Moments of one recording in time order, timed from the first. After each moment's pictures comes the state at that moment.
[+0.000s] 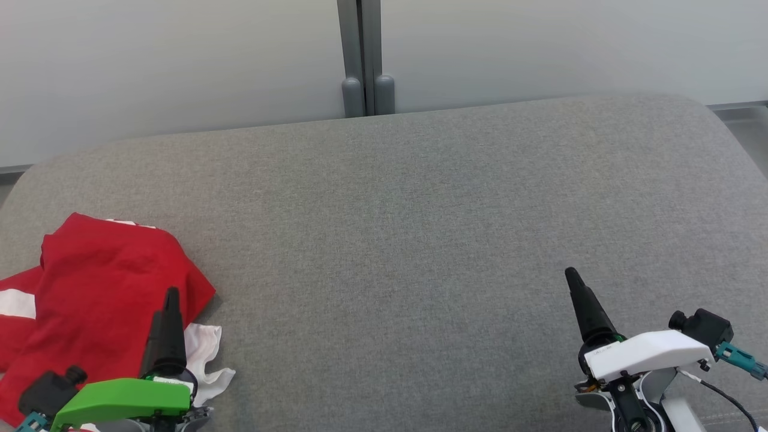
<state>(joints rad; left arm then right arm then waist) -0.01 0.04 0.07 0.17 -1.13 -0.13 -0.02 -0.07 -0.04 0.04 0.26 1.09 0.13 -0.02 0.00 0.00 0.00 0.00</state>
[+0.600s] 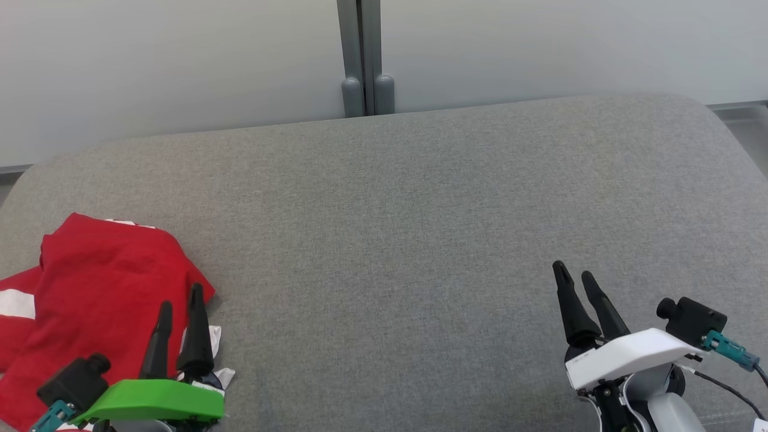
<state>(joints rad) 0.02 0.04 0.00 0.09 -0.79 -0.10 -0.09 -0.06 -0.04 0.08 0.18 0.74 0.13 -0.08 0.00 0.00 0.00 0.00</state>
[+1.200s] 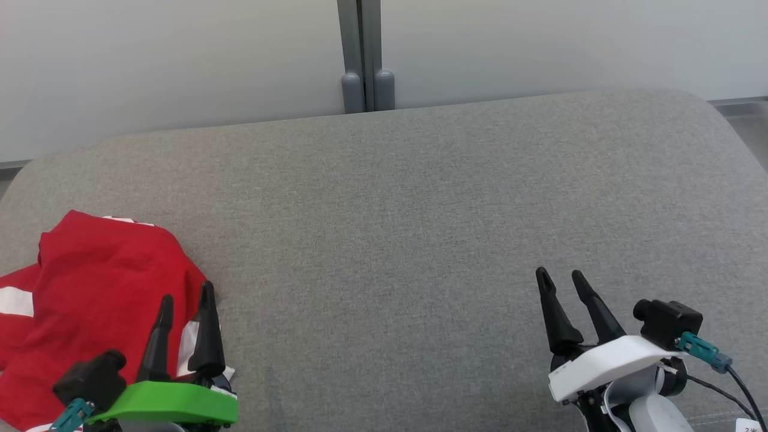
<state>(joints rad) 0.03 0.04 -0.02 0.07 -0.59 -0.09 -0.14 -0.06 -0.04 0.12 0.20 0.53 0.13 -0.14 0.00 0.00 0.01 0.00</state>
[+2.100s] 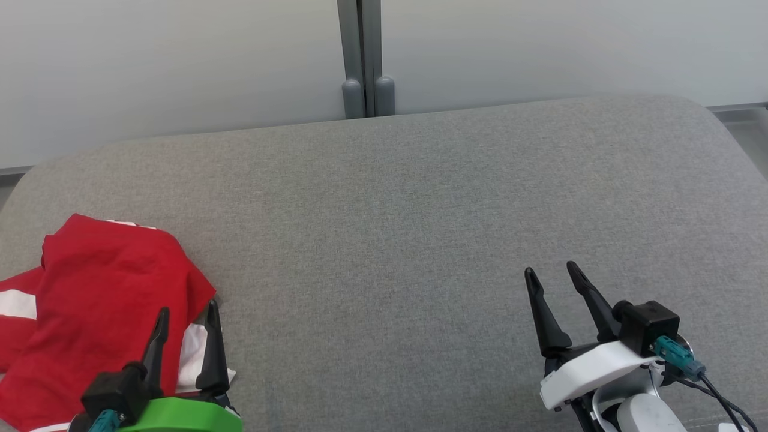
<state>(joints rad) 0.05 0.04 -0.01 0.12 -0.31 -0.09 -0.20 -0.06 -0.05 0.13 0.20 0.24 0.13 -0.20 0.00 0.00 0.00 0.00</state>
